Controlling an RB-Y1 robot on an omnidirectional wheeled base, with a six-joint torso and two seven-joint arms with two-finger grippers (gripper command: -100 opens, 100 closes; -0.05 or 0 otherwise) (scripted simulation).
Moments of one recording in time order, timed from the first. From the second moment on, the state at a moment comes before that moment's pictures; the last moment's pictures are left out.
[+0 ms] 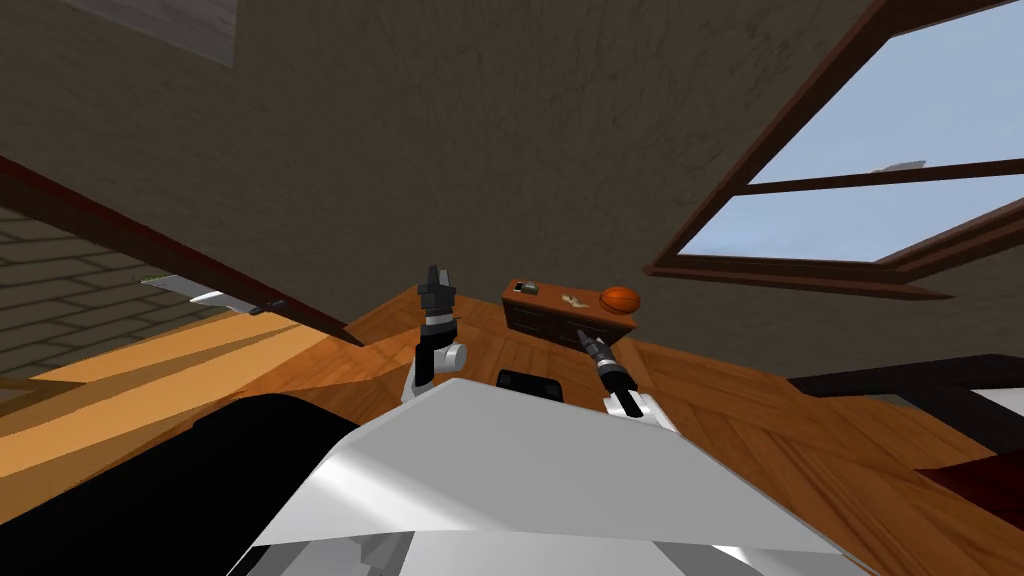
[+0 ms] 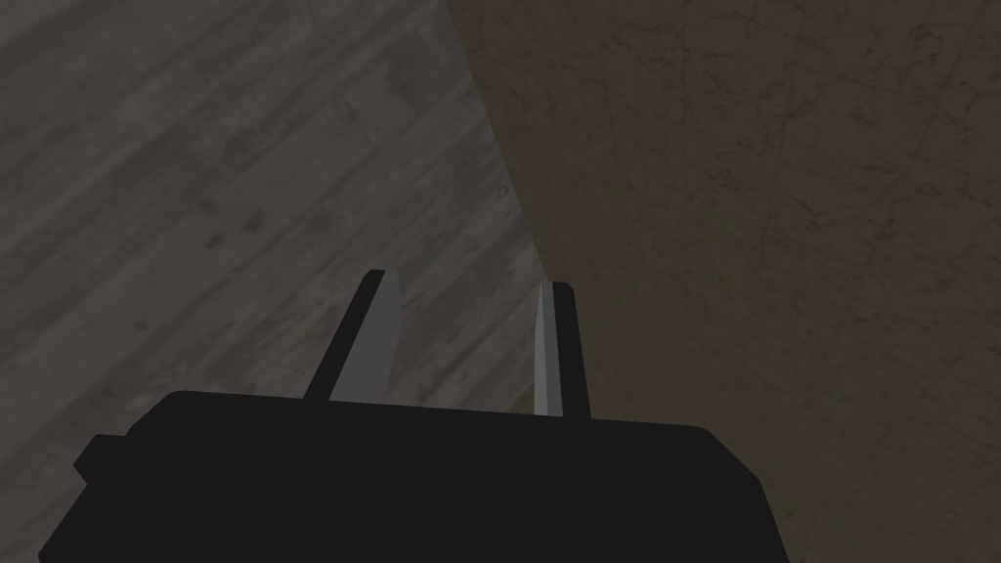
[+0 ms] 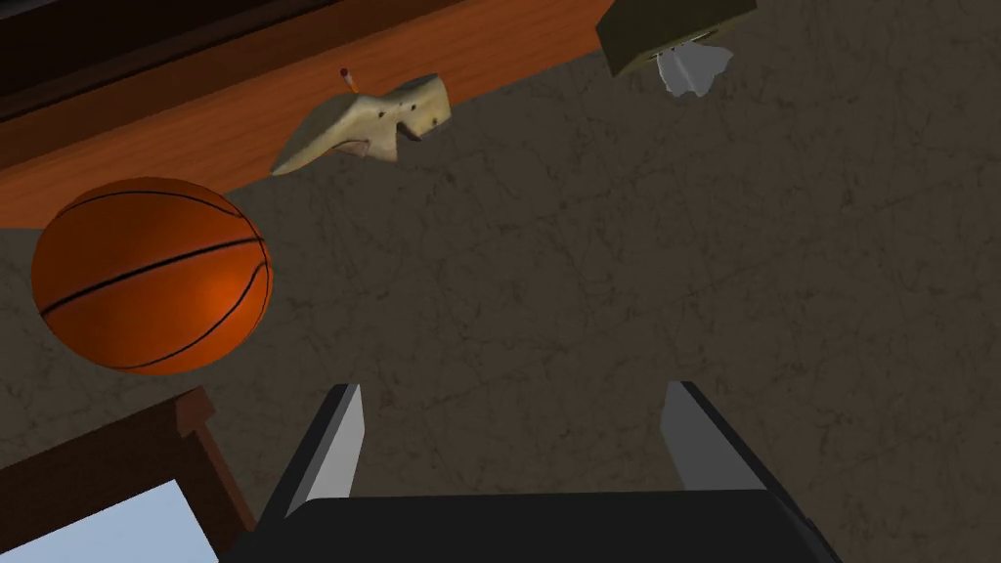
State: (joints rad) left arm 0.47 -0.05 0.07 -2.36 0.03 -0.43 -0.02; right arm 0.42 -0.27 0.12 -1.72 0.46 0.00 0.47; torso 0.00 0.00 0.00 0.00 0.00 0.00
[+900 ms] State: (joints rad) left arm 0.47 -0.05 0.07 -2.36 0.03 -0.43 -0.02; right arm 0.33 -0.36 0.15 -1.43 0.60 0.14 0.60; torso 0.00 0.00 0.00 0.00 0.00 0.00
